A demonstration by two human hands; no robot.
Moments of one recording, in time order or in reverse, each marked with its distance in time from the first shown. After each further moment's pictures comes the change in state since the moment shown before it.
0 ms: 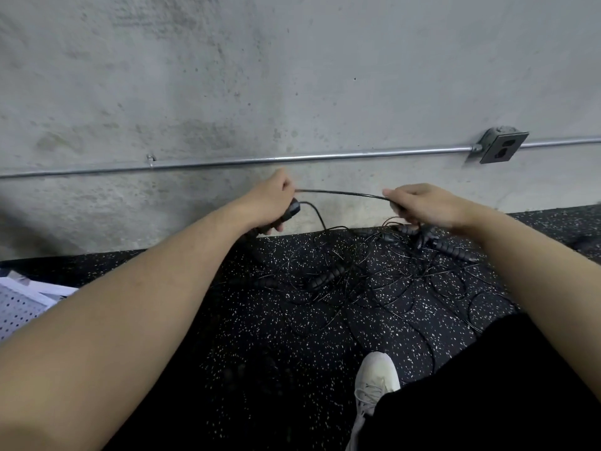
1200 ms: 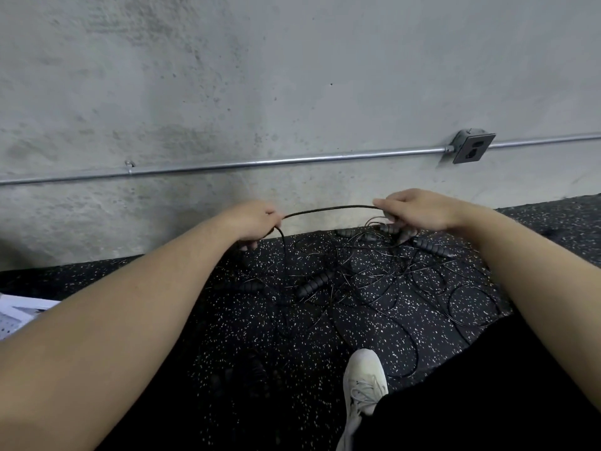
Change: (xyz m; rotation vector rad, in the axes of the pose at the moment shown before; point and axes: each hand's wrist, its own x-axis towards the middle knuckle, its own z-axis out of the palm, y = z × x) left_hand 0.005 -0.012 0.013 0.310 -0.125 -0.073; right_hand -0.024 0.002 -0.013 -0.089 -0.060 0.080
